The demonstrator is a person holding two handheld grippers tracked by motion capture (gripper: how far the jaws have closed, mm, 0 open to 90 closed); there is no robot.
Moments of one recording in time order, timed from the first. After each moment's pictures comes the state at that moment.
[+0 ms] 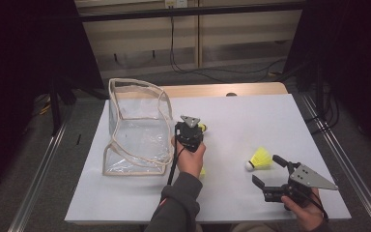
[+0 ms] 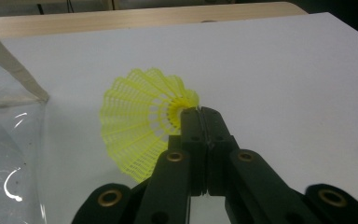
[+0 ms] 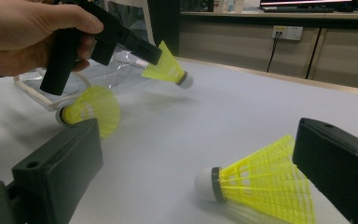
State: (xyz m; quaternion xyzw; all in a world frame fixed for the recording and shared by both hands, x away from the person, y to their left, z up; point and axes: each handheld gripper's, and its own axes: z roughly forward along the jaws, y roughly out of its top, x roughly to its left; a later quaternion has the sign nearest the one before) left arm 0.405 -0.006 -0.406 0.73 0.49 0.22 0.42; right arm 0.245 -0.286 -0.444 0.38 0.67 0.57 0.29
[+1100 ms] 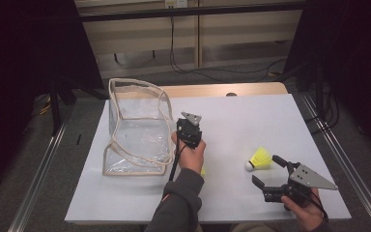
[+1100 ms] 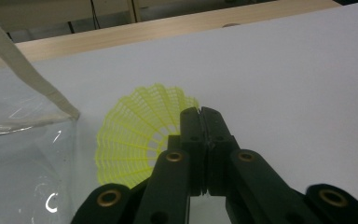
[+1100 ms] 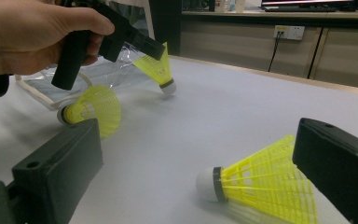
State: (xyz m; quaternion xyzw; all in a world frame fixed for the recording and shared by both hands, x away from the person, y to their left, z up) left arm 0.413 -0.008 -0.405 0.75 0.48 0.27 0.38; right arm 0.245 -0.286 -0.445 0.38 0.67 0.57 0.29
